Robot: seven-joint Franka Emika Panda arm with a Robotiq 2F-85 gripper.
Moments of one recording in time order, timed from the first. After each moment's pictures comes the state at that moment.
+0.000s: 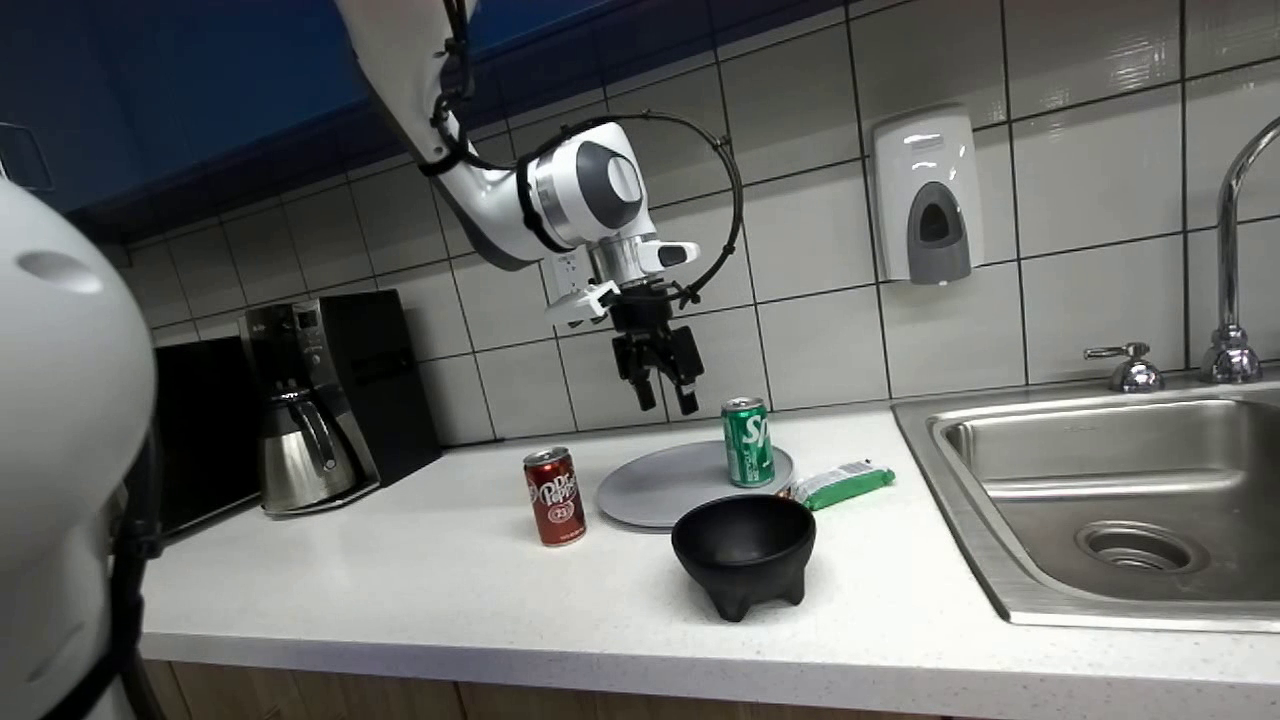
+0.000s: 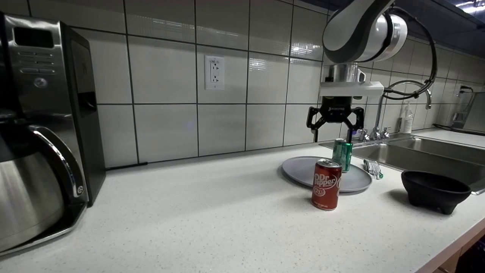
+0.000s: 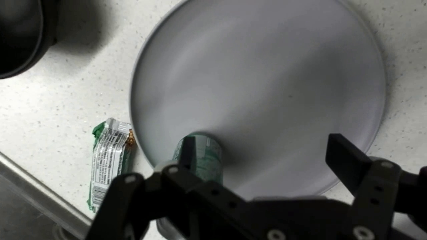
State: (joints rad) arm 0.05 0.22 -0.14 -2.11 -0.08 2.38 0.56
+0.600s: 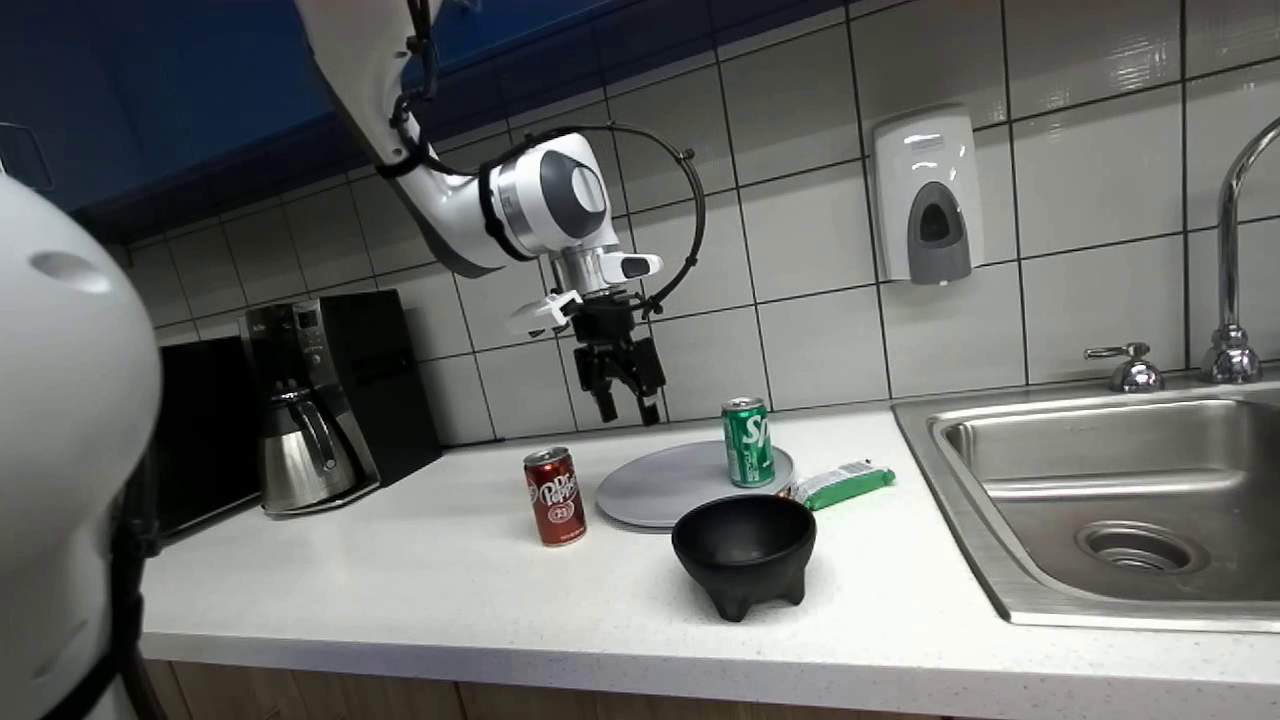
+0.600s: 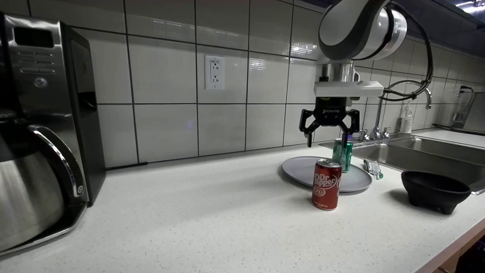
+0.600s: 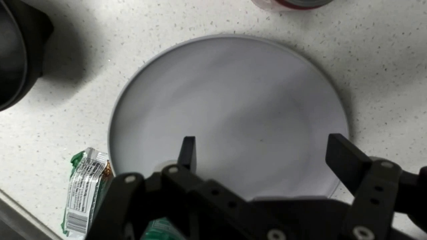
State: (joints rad) arm 0.07 0.17 -0.08 -2.18 -0.08 2.38 0.56
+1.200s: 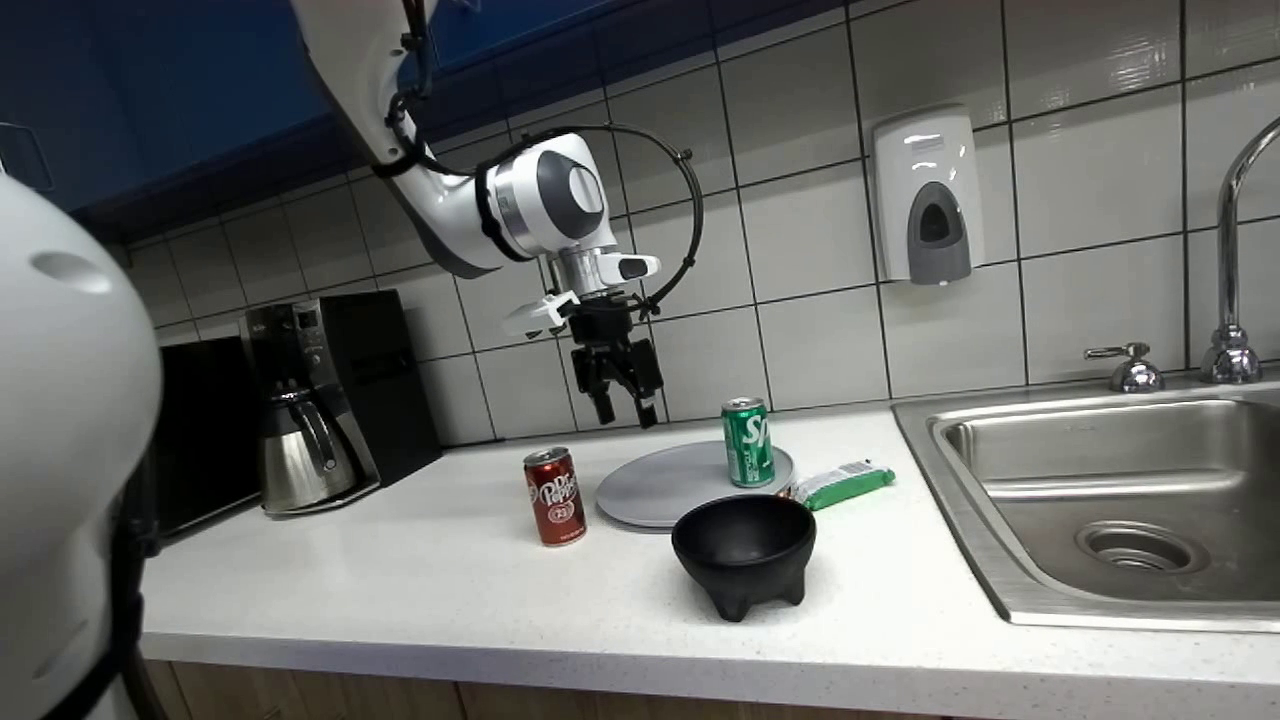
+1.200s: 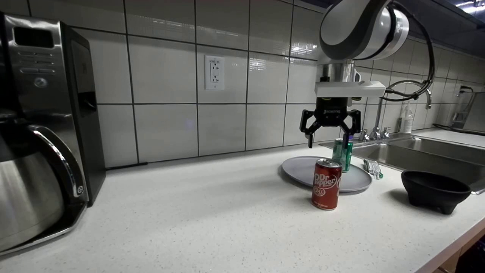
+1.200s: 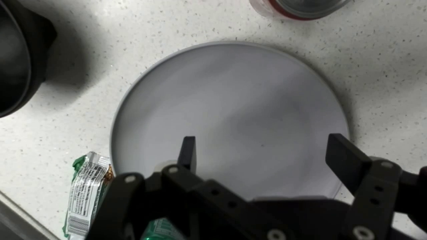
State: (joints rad) arm 0.07 0.16 -0.08 -2.19 -0.08 2.38 0.56
